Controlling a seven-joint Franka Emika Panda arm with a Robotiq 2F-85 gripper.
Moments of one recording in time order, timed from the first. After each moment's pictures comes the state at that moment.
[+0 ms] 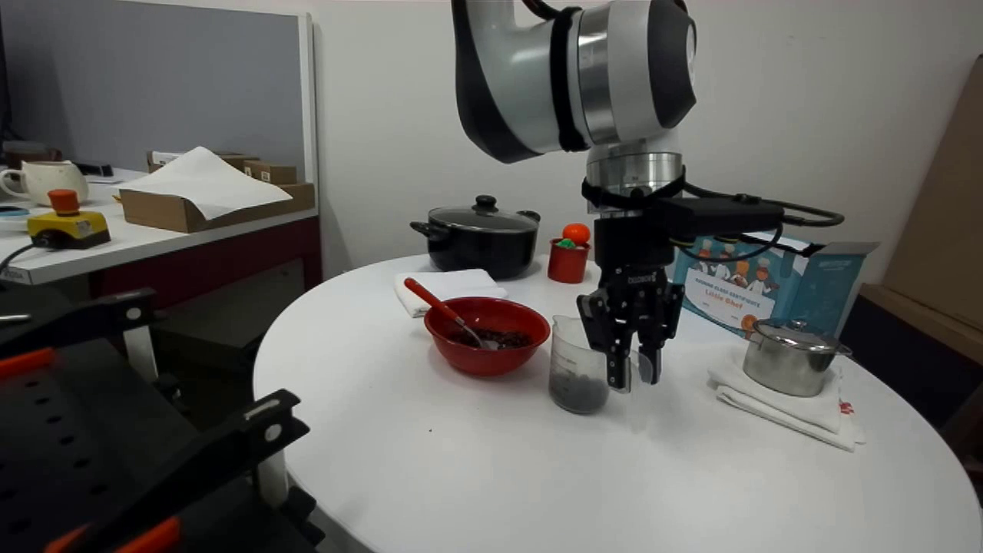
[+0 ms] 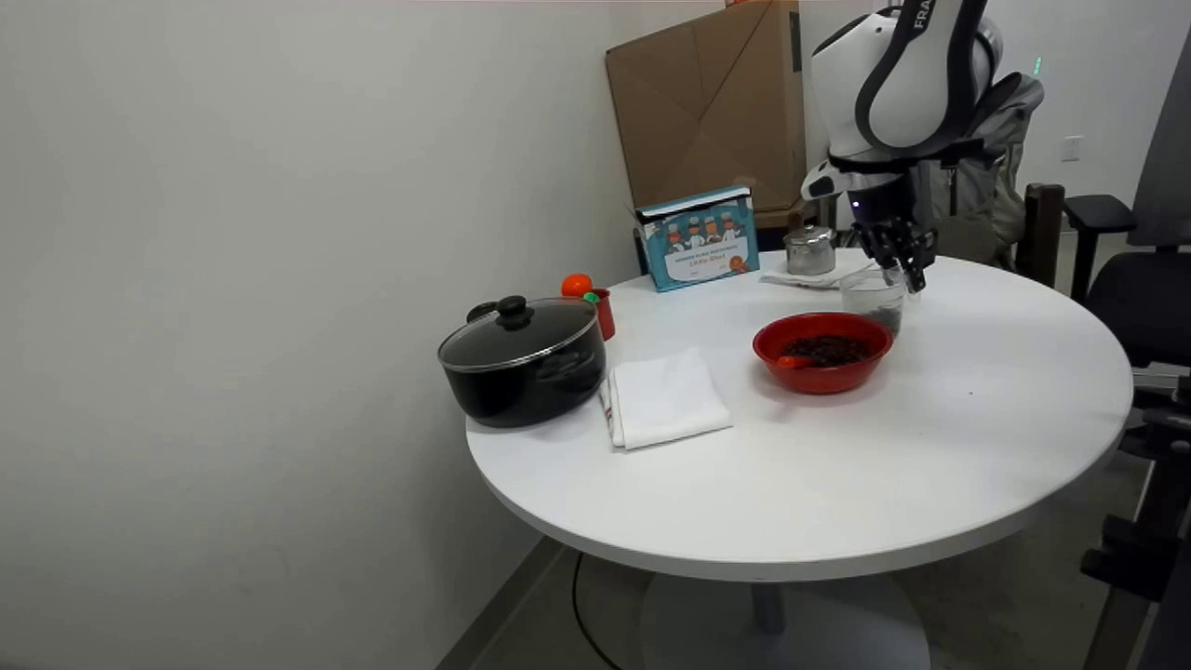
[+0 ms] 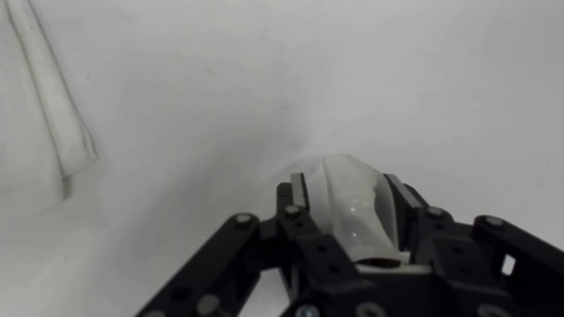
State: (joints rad) arm -0.29 0.66 -0.11 -2.09 -0.56 2.70 -1.01
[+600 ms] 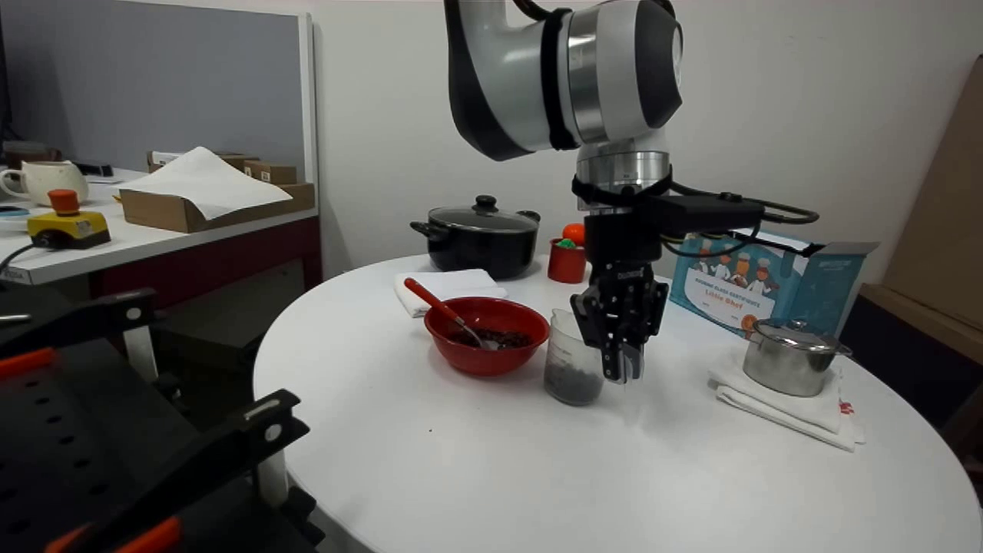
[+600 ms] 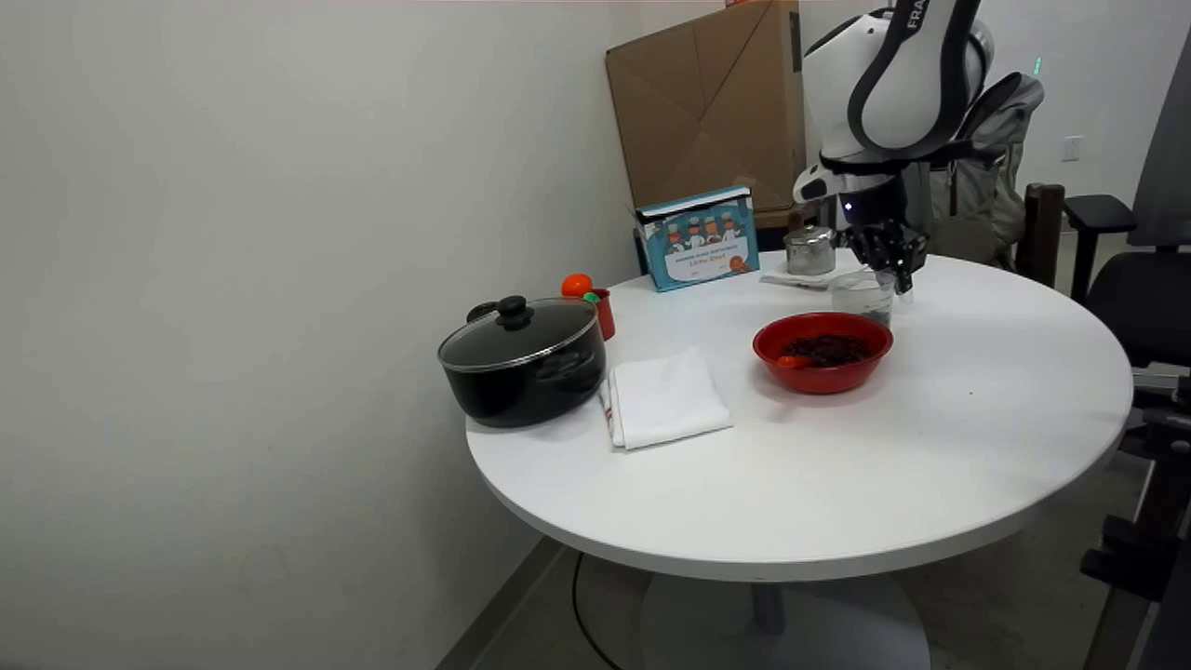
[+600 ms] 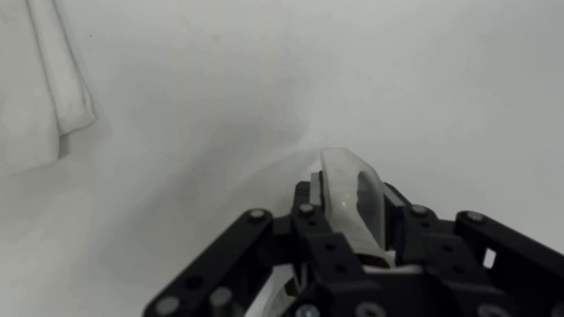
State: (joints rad) arm -0.28 0.66 -0.09 -2.09 -0.56 2.70 -1.05
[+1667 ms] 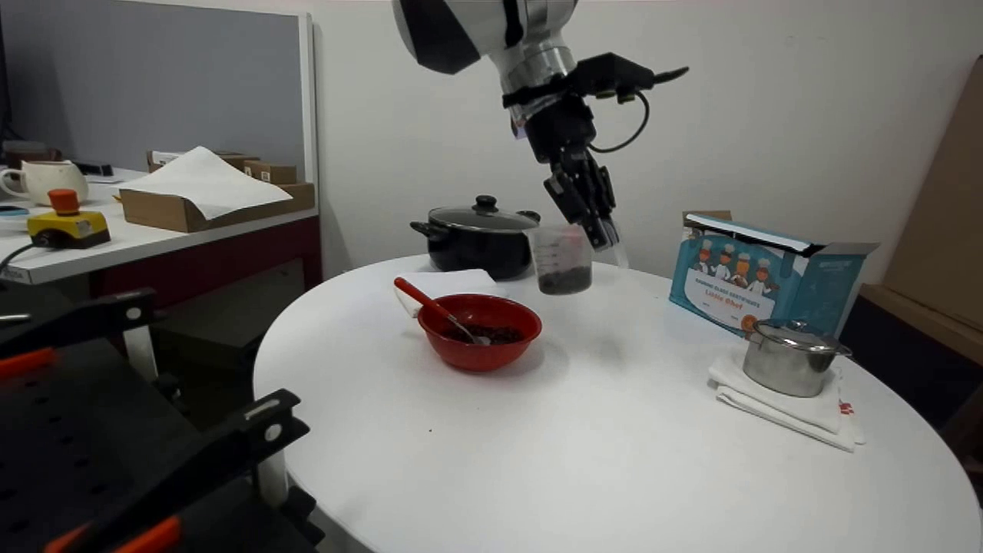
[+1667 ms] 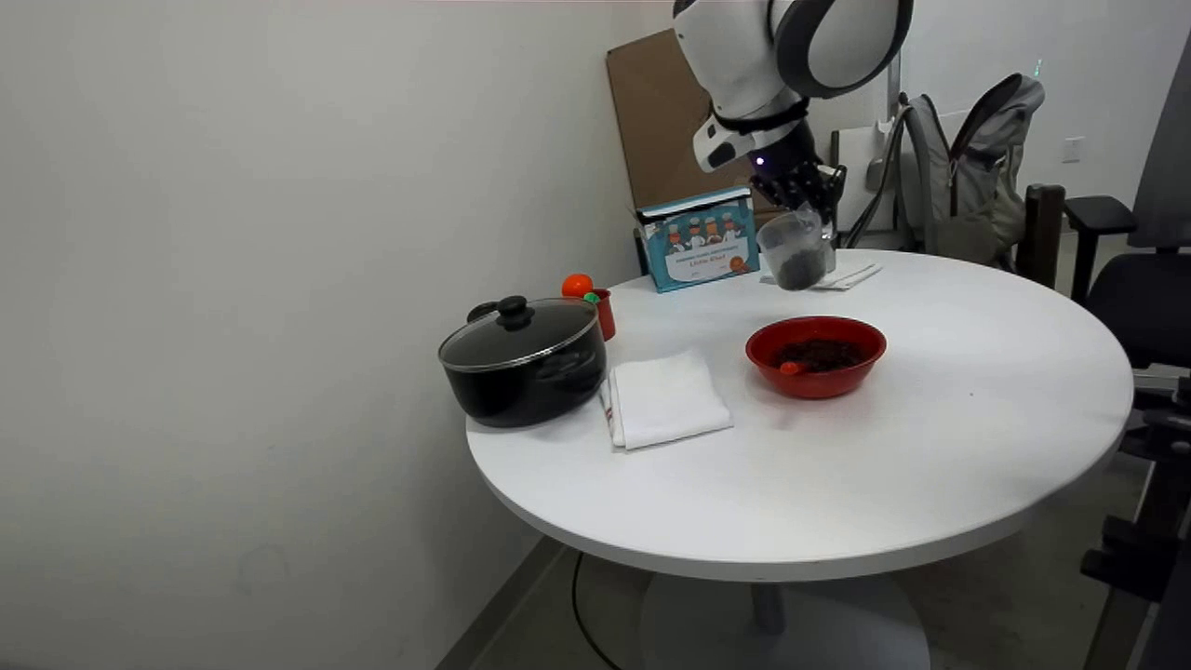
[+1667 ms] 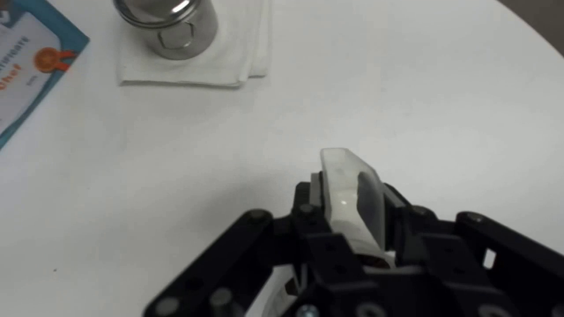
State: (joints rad) arm 0.04 0.48 -0.15 -2.06 -0.93 2.44 -0.88
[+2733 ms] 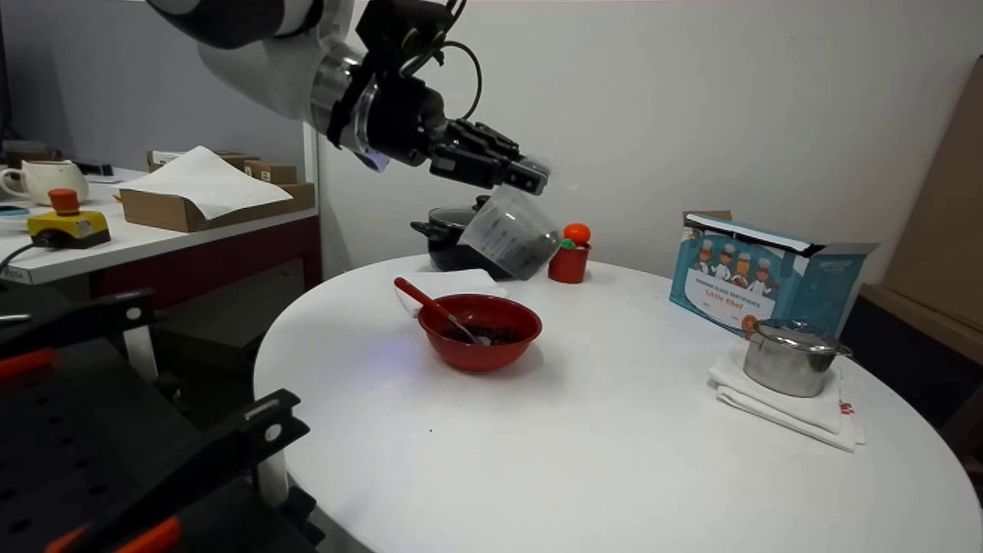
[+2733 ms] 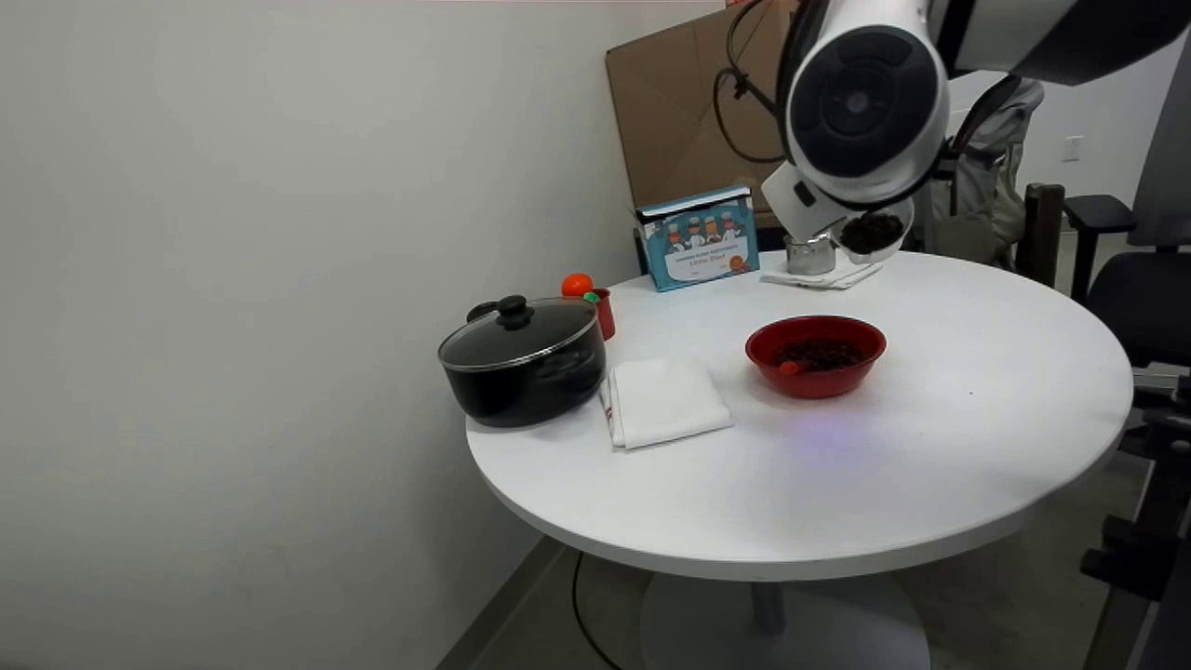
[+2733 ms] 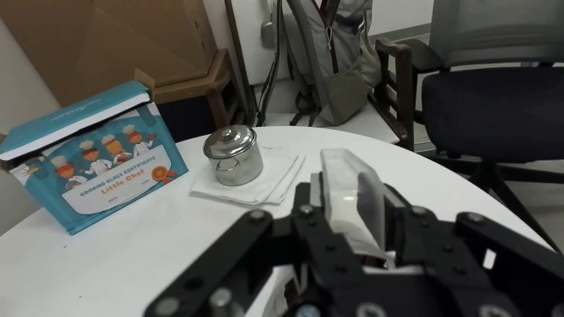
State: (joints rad) arm 0.17 0.28 0.09 -2.55 -1.69 1.86 -0.09
